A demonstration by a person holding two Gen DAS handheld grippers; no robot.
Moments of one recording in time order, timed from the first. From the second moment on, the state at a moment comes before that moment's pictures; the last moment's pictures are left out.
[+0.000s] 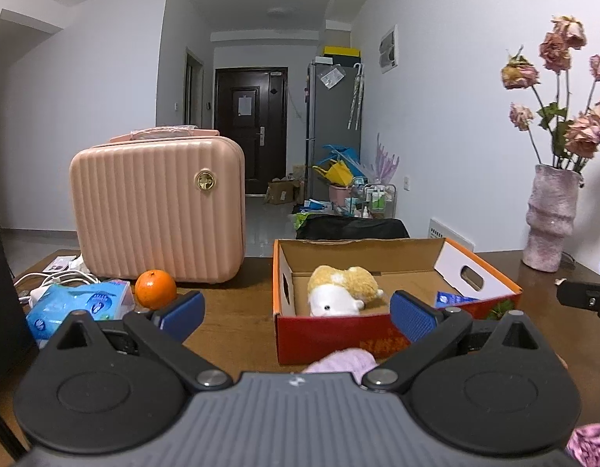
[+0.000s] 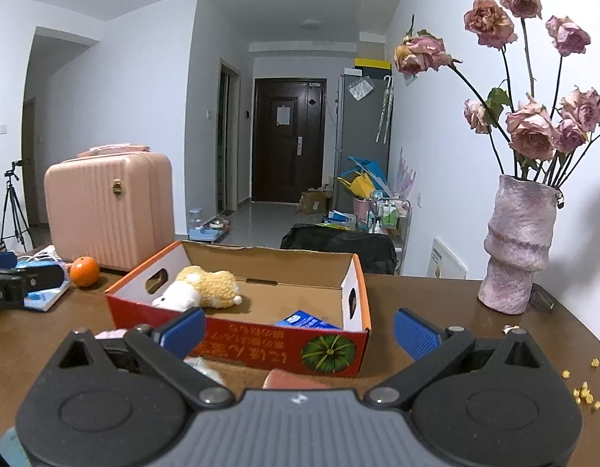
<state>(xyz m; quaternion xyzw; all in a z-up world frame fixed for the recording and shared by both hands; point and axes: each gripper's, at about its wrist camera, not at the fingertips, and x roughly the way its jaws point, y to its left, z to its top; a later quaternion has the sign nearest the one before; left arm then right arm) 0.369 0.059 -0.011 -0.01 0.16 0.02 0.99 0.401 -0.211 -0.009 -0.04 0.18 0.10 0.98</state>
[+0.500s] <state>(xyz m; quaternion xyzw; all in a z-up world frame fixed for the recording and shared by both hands) 0.301 0.046 -0.028 -0.01 0.18 0.00 0.98 0.330 -0.211 -0.030 -0.04 0.17 0.11 0.98</state>
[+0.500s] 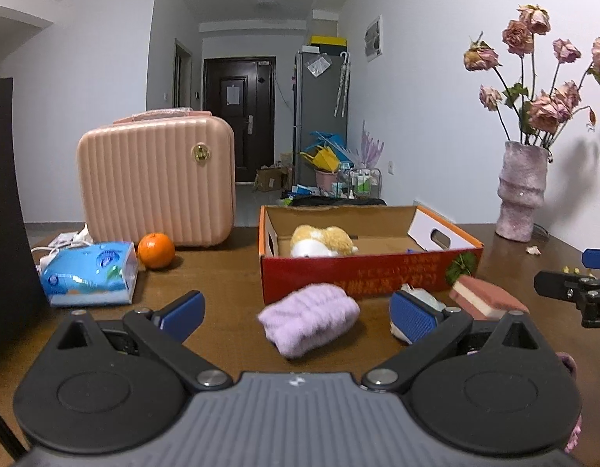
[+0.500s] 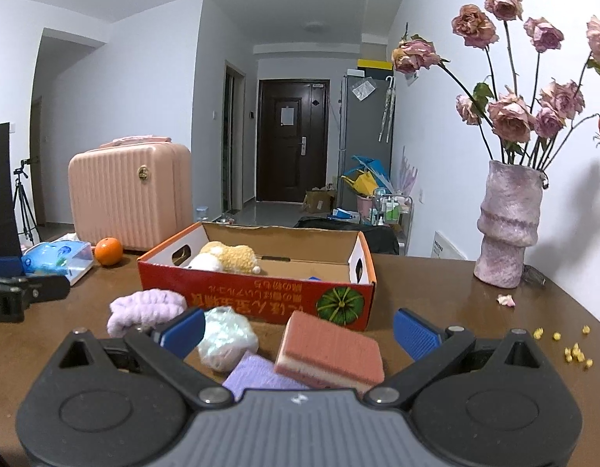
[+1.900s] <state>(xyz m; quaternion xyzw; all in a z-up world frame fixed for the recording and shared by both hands) 0.264 0.043 -0.049 -0.02 0.23 -0.02 0.97 0.282 -0.199 -0.066 -0.06 0.24 0.12 0.96</state>
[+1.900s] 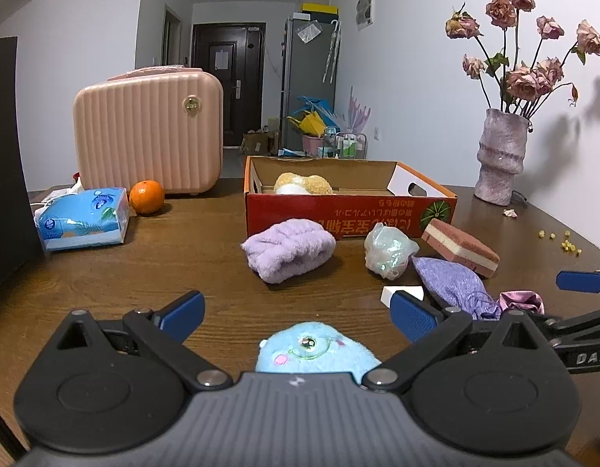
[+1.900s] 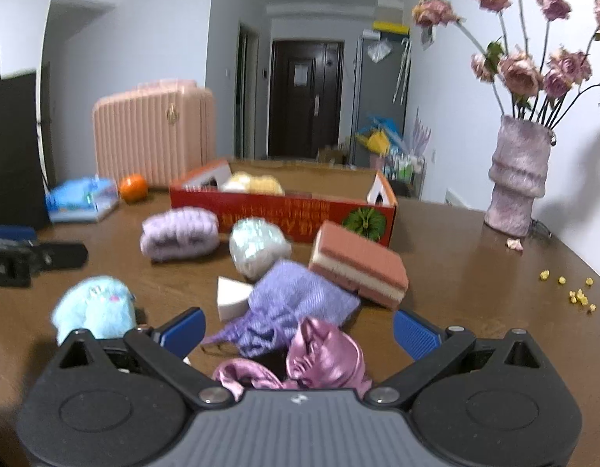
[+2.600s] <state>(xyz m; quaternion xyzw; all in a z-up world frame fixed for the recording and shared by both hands) 0.277 0.050 -0.055 -0.04 0.27 -0.02 0.96 0.386 -0.175 -0.077 -0.07 0.38 0.11 0.91</state>
